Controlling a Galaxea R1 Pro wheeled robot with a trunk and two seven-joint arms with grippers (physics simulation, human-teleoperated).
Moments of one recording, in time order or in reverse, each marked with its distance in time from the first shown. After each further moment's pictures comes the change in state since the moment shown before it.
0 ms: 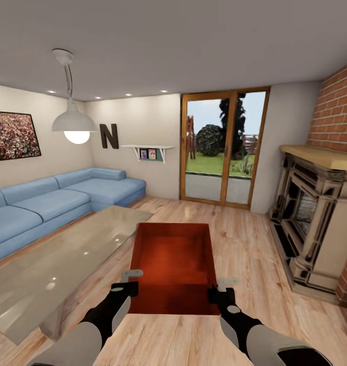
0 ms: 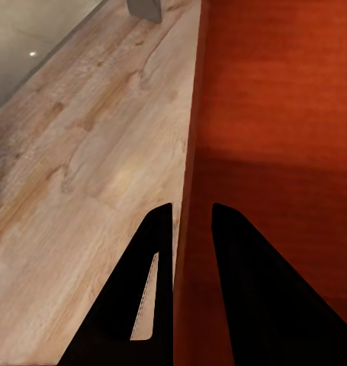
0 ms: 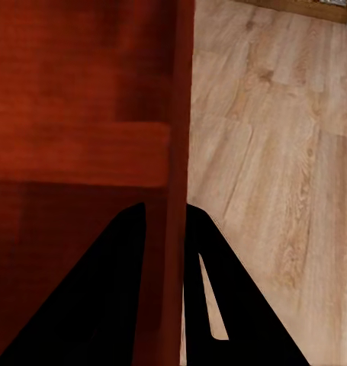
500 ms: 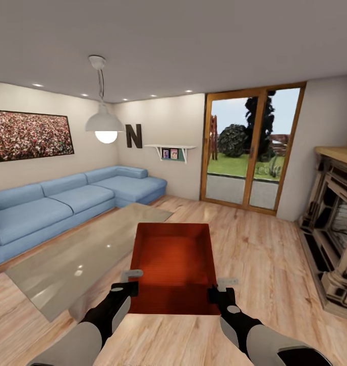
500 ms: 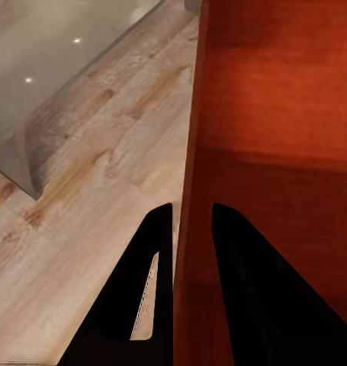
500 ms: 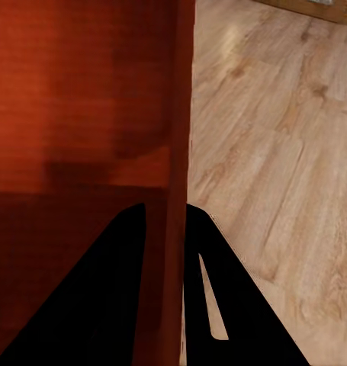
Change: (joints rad) left arm 0.000 0.000 0.000 0.000 0.000 0.000 0.000; right arm 0.000 0.000 0.000 0.000 0.000 0.000 0.000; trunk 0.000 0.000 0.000
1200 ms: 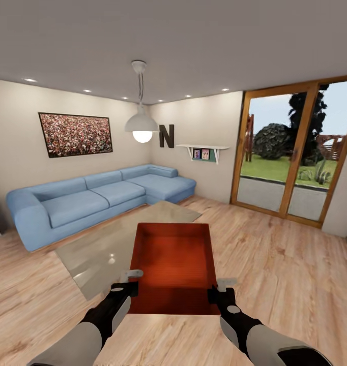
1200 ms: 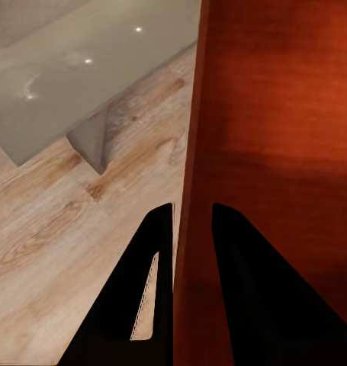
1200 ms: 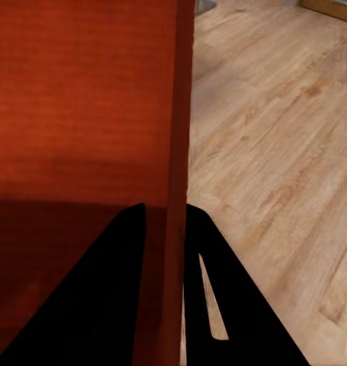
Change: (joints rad) left arm 0.000 0.000 0.001 0.000 0.000 -0.001 0.000; right arm 0.000 0.000 0.001 0.000 -0.001 0.000 0.000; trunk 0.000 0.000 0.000
